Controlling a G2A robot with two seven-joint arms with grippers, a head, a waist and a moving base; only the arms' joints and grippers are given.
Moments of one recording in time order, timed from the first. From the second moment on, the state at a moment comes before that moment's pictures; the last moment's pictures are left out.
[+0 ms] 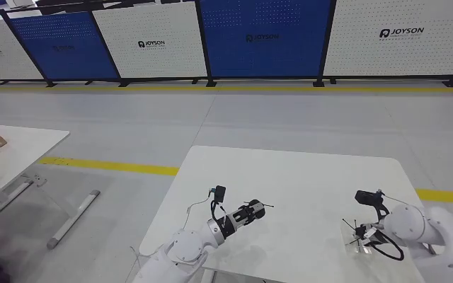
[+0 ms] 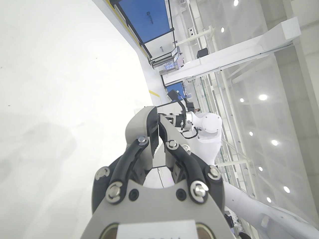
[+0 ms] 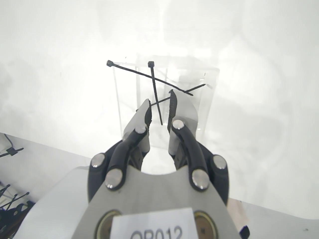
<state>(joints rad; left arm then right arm) 1.48 -1.17 -1.13 -1.61 -0.15 -0.22 -0.38 -1.03 -0.90 1.07 -1.53 -0.66 0.32 1.39</state>
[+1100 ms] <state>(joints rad) 1.48 -1.17 -1.13 -1.61 -0.15 -0.22 -0.38 -0.96 -0.91 0.97 -1.46 -0.66 0.34 1.39</state>
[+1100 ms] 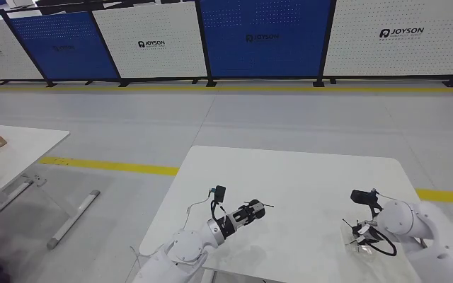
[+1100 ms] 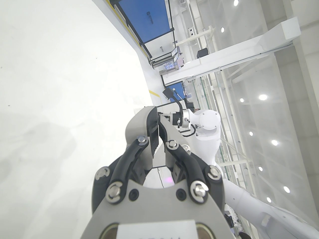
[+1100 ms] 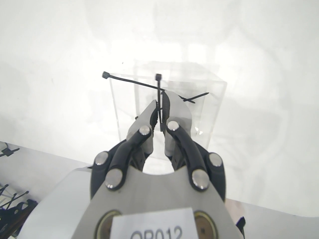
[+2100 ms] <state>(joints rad) 1.48 -1.17 -1.13 -1.61 -0.15 -0.22 -0.38 -1.23 -0.84 1.27 -1.70 -0.57 0.32 1.28</state>
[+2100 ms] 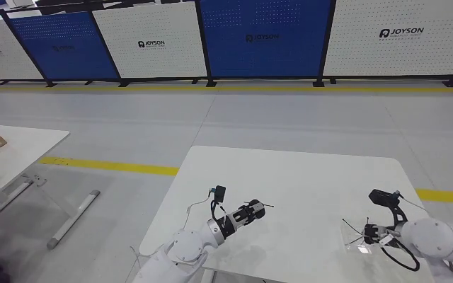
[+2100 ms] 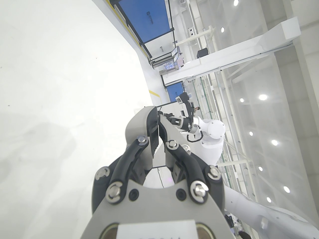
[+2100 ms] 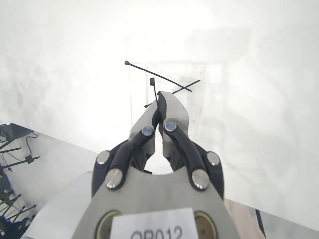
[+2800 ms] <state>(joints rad) 1.48 -1.17 -1.13 -1.61 -0.15 -0.22 -0.38 -1.32 -0.84 1.39 -1.78 -0.49 0.34 1.05</state>
